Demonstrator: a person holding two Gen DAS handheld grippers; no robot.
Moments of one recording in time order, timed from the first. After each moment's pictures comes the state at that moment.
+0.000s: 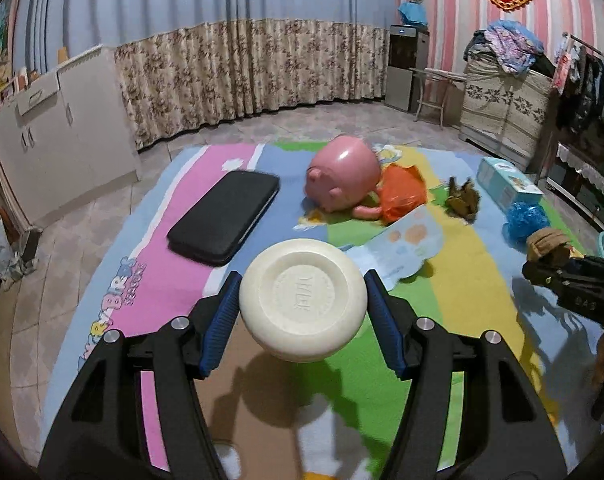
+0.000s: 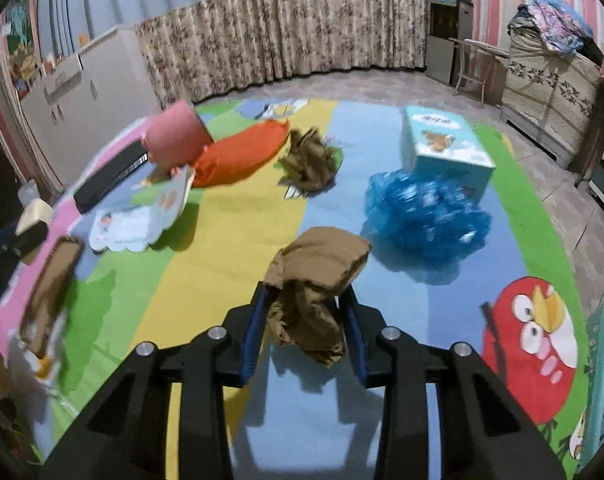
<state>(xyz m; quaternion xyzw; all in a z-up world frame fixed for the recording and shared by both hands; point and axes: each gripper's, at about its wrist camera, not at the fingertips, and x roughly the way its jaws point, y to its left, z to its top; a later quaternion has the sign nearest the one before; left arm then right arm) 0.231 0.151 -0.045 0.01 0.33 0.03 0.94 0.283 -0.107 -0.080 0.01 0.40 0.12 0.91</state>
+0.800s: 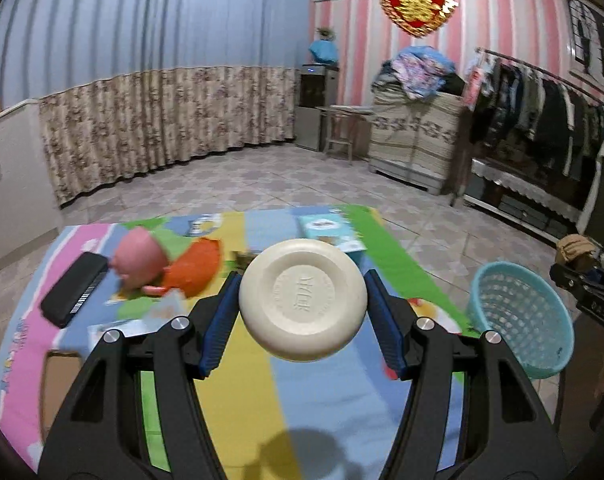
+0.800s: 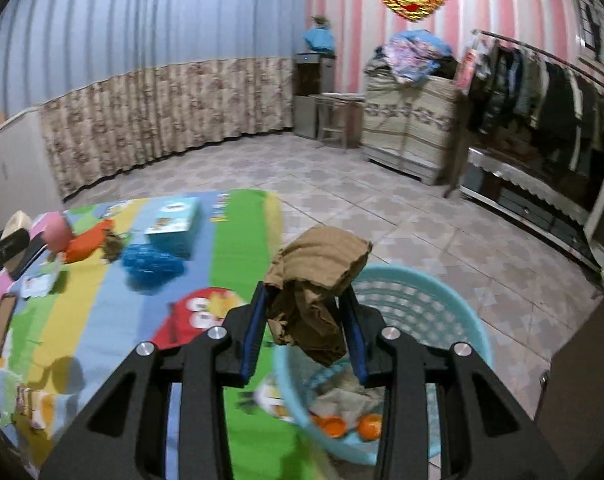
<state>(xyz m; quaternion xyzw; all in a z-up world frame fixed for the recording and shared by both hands) 0.212 -0.054 0.015 0.01 0.26 -0.12 0.96 0.172 -0.346 0.006 0.03 0.29 -0.10 0.95</state>
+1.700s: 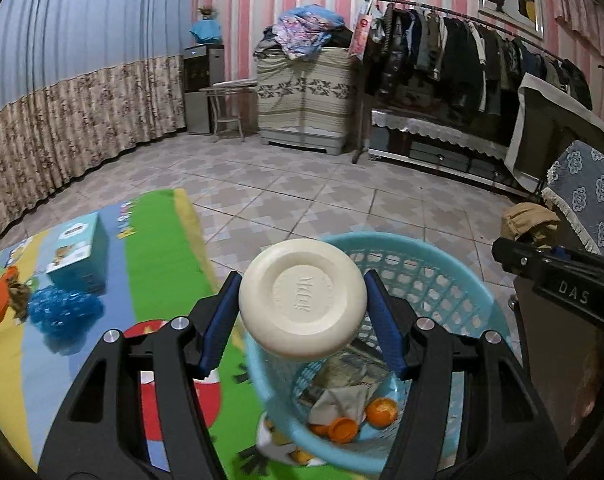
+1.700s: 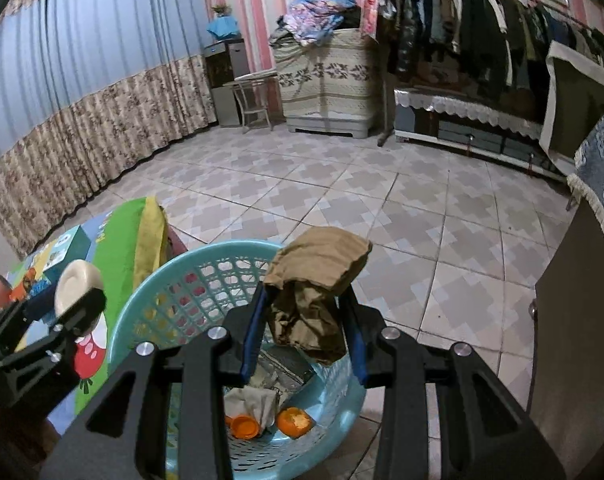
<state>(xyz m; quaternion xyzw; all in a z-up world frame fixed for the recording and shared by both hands) 0.216 -0.314 -0.044 0.07 0.28 -0.28 0.91 0.158 -0.501 -0.045 0.15 0.31 -0.20 0.92</state>
